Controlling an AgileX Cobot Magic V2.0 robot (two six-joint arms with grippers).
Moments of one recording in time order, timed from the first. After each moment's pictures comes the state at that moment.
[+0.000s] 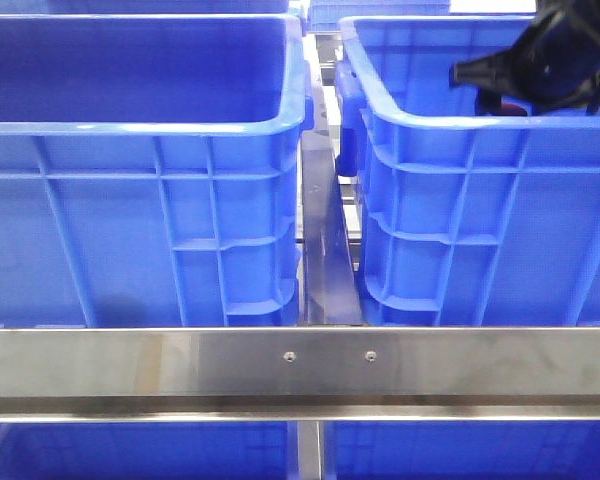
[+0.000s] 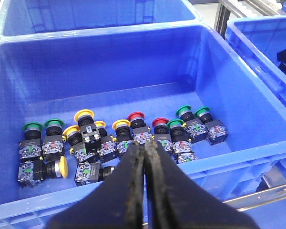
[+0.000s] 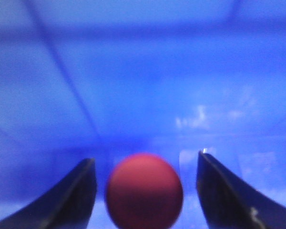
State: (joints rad) left arm -0.20 0.43 -0.72 -0.11 0.64 0.05; right arm 0.15 1.89 -1.30 1.40 -0.22 -1.26
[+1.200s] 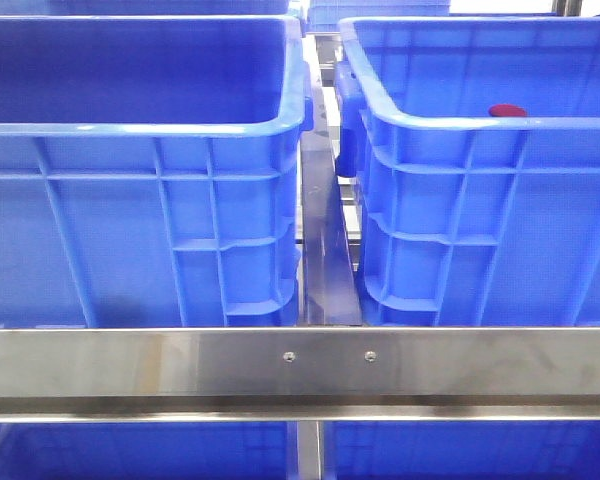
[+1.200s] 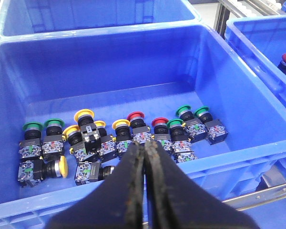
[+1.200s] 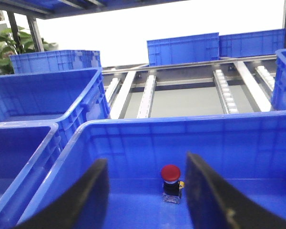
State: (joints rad) left arm -0.20 0.43 -0.72 -0.11 0.64 0.05; right arm 0.15 0.60 -0.54 1.40 -0.07 -1.27
